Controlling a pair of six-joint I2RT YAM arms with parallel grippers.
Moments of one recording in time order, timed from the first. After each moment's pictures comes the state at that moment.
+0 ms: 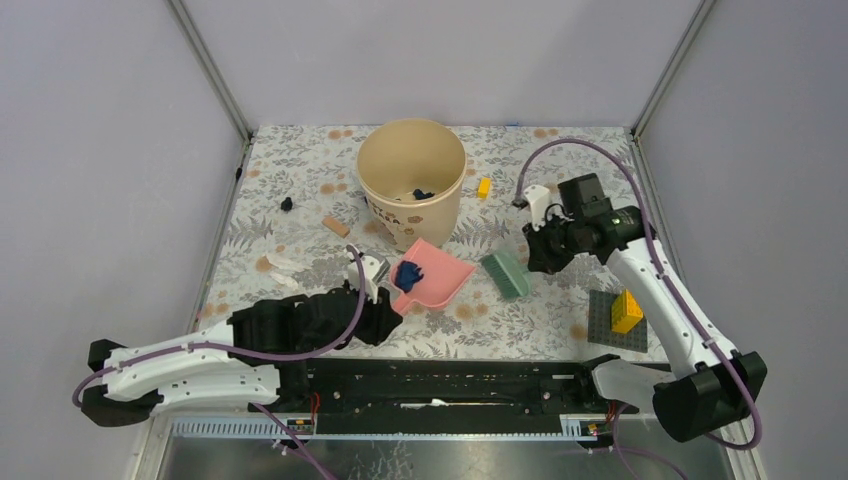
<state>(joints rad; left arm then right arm) -1.31 0.72 0.80 -0.67 -0.38 -0.60 0.28 1.16 1.15 -1.05 -0.34 -0.31</state>
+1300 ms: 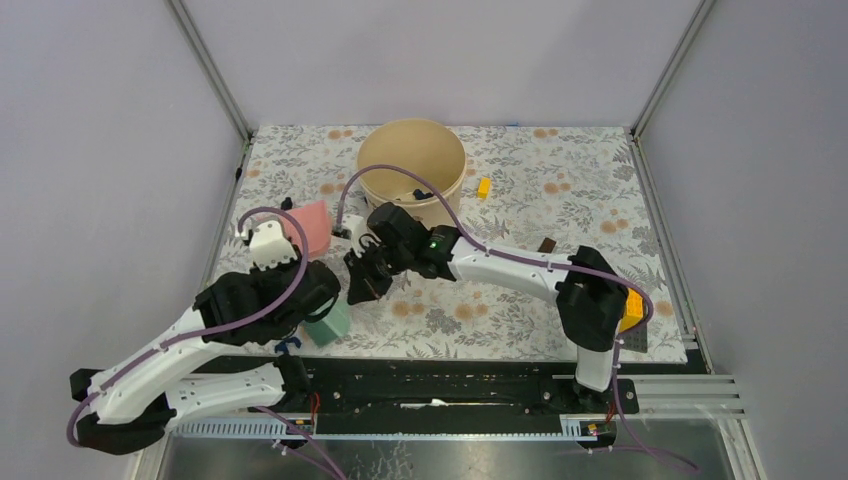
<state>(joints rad) -1.08 0.81 1.14 -1.47 -0.87 -1.22 1.07 1.85 1.51 -0.37 -0.52 0.20</state>
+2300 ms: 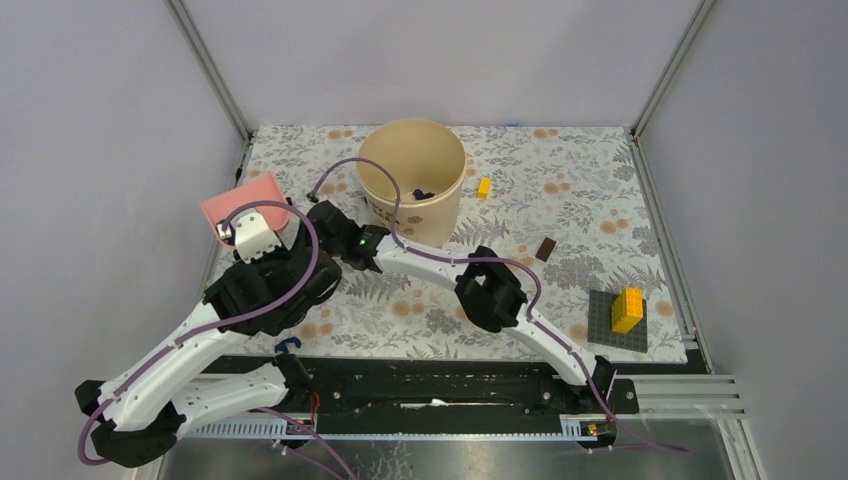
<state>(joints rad) -0.88 0.85 1.12 -1.45 -1.17 -1.23 1.09 2.56 2.26 -0.16 -0.15 0.98</state>
